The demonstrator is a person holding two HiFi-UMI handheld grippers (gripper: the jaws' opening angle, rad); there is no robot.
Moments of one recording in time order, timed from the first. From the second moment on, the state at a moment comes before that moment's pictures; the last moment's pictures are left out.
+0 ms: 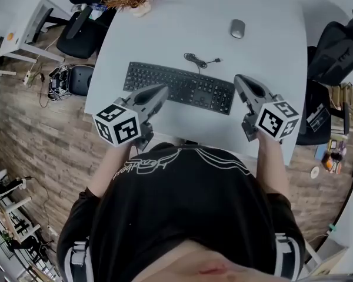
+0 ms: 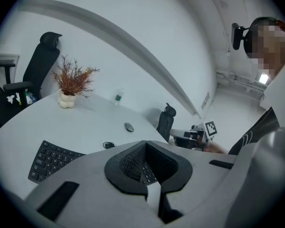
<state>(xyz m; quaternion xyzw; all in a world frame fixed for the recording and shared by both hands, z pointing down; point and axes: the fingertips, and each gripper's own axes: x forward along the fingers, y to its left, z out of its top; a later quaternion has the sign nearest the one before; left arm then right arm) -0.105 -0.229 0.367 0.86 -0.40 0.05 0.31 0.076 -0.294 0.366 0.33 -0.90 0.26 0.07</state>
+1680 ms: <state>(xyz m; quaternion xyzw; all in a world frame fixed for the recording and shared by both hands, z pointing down) -0.257 -0.401 0.477 0.85 -0.35 0.09 0.40 0.094 -0.597 0.479 0.58 -0.75 0.20 0.23</state>
